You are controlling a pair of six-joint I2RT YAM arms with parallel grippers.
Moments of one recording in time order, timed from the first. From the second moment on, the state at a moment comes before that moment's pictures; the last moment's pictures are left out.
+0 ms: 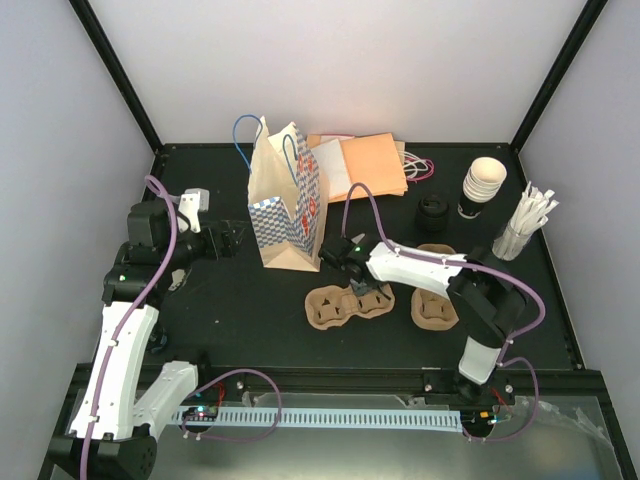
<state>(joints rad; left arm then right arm) -0.04 0.82 0.98 -0.71 0.49 -0.27 0.92 1.77 1.16 -0.94 0.47 0.50</state>
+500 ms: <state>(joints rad) -0.04 0.82 0.98 -0.71 0.48 -0.26 0.96 1.55 1.15 -0.89 0.31 0.49</state>
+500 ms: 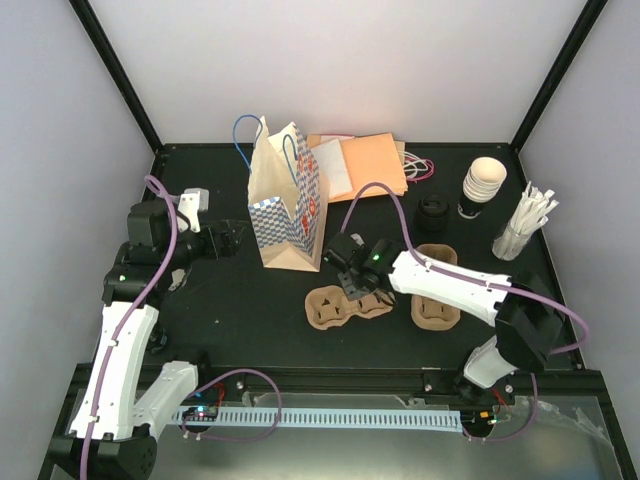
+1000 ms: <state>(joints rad) -0.04 0.83 0.98 -0.71 0.48 -0.25 1.04 1.64 1.16 -0.87 0.25 0.68</state>
